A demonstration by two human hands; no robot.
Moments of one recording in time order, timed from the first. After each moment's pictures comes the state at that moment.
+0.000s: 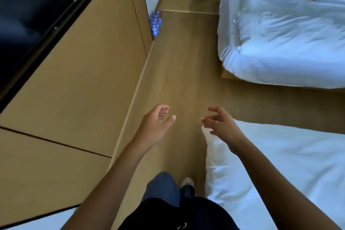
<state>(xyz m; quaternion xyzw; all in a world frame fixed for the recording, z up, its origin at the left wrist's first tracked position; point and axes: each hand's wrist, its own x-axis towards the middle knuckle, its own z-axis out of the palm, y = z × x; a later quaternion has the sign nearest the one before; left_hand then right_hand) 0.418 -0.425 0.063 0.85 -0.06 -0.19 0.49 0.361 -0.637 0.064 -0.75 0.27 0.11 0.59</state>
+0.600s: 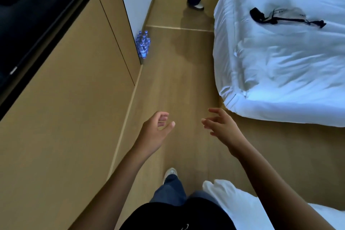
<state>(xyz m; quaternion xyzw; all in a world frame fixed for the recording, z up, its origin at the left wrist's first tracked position) 0.810 -0.543 0.038 0.84 -0.08 -0.21 0.49 0.750 -0.756 0.051 -0.76 0.29 0.08 0.58</state>
